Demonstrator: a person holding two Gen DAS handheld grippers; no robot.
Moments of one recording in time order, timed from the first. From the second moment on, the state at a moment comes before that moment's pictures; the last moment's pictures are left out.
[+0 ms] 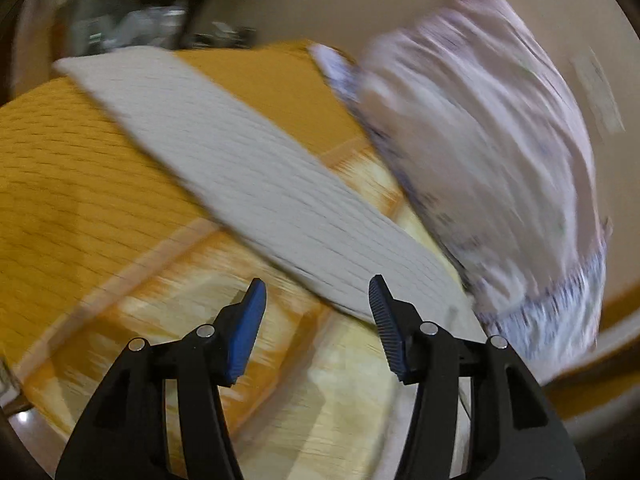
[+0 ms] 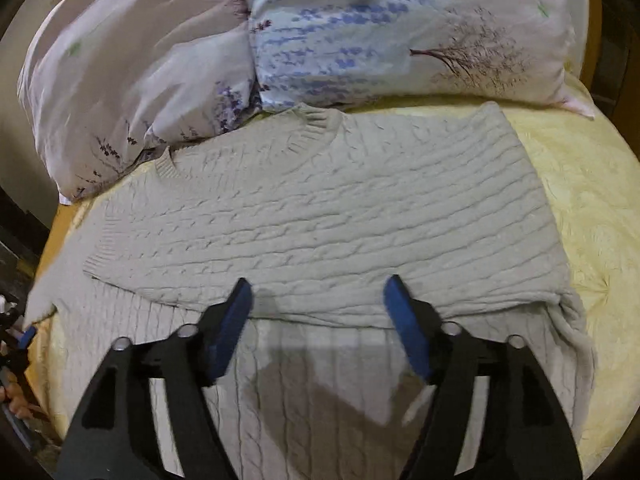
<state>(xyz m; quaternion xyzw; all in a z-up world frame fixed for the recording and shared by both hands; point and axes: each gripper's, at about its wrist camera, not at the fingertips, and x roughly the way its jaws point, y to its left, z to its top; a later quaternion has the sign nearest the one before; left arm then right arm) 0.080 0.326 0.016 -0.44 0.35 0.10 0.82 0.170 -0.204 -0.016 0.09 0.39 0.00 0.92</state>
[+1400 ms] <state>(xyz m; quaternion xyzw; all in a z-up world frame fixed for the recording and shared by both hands) 0.193 0.008 0.049 -0.12 0.44 -0.26 0.85 0.132 -0.258 0.009 0.17 0.35 0.02 0.92</state>
